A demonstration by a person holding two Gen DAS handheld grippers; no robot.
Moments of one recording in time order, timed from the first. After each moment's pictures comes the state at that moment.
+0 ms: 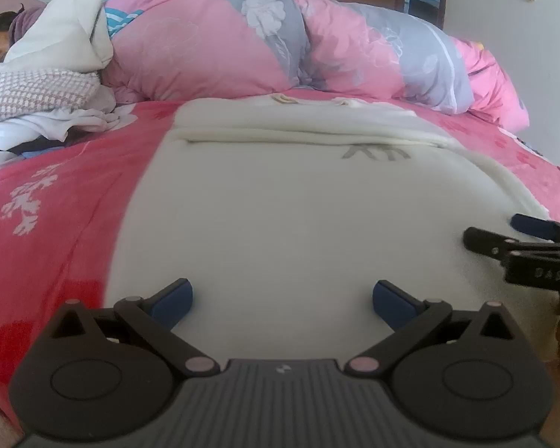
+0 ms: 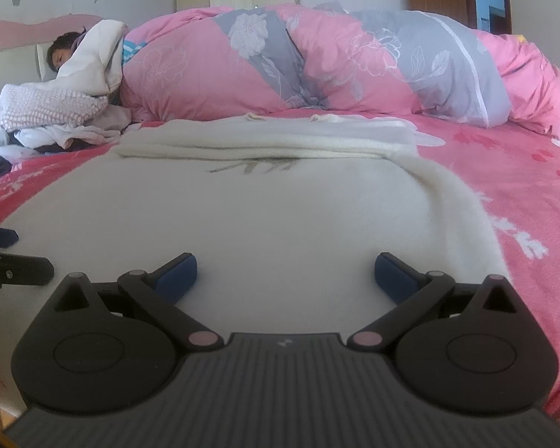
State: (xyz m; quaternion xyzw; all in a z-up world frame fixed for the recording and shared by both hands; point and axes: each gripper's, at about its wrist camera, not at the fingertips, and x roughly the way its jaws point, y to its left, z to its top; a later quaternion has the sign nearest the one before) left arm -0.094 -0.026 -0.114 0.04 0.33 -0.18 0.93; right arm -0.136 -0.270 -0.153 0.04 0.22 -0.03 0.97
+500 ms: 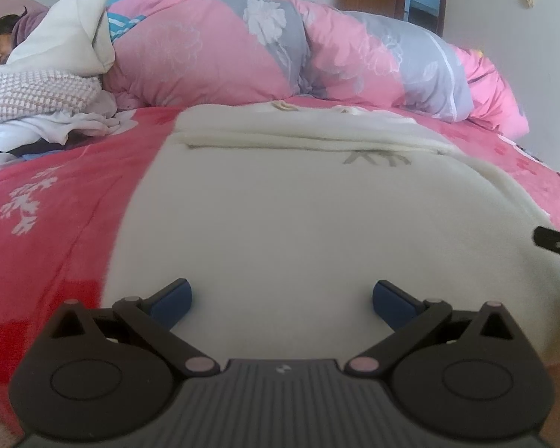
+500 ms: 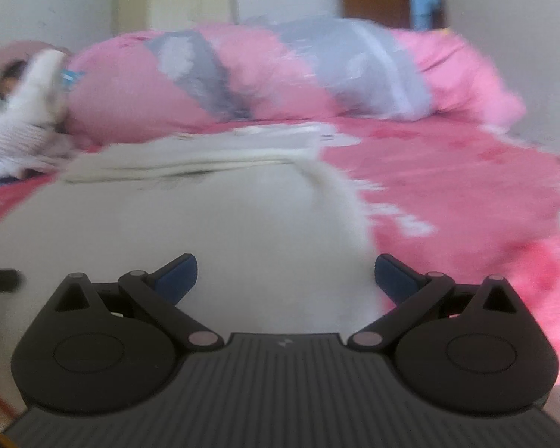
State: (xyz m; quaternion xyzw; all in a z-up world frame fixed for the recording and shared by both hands) left arm -0.095 -0.024 -0.120 0.03 0.31 -0.18 0.93; right arm -0.181 -0.305 -0.141 0.05 0.21 -0.15 0.96
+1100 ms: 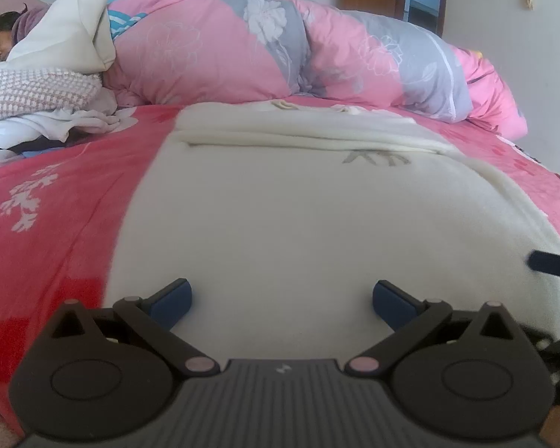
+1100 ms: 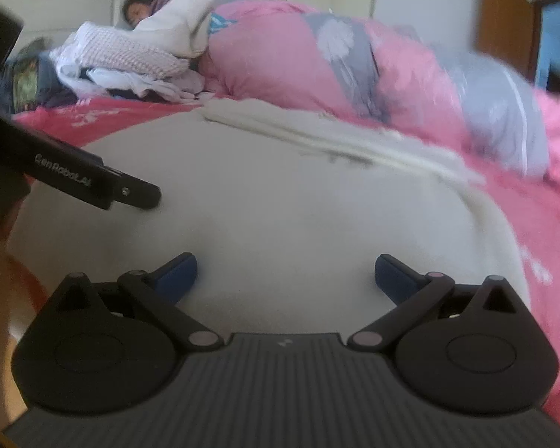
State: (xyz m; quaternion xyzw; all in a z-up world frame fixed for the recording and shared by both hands) left arm -0.096 -0.022 -0.119 0.03 0.32 -0.18 0.93; right arm -0.183 -0.235 -0.151 -0.05 0.24 0.04 0.97
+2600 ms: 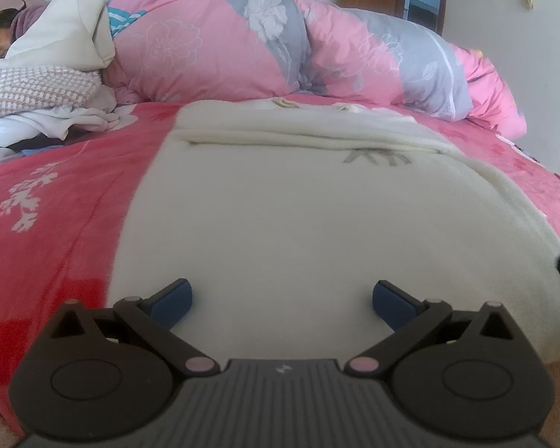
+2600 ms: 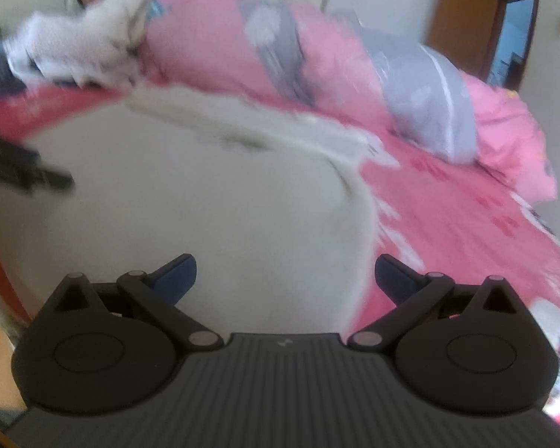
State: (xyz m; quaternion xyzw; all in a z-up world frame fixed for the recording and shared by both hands) left arm -0.094 -0.021 -0.115 0.03 0.32 -0.18 0.93; right arm -0.207 -0.277 -0.108 -0.10 0.24 -0.01 0.96
